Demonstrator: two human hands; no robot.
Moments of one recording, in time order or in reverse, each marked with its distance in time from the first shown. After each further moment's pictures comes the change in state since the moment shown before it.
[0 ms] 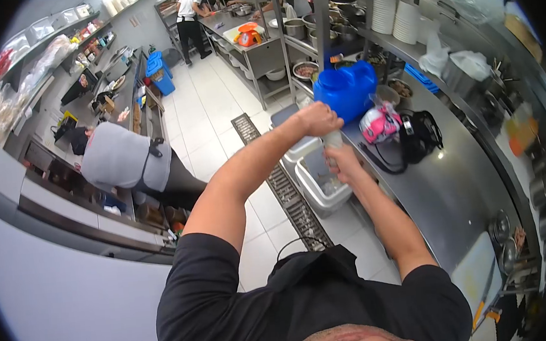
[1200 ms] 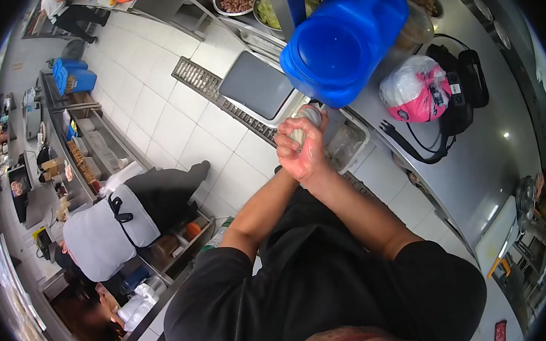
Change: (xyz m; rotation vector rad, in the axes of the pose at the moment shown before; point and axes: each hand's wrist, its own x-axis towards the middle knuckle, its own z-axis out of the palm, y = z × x) left_hand 0.014 0.017 0.338 -2.133 0.227 -1.447; right_hand 0.299 0.060 0.034 1.334 0.221 0.301
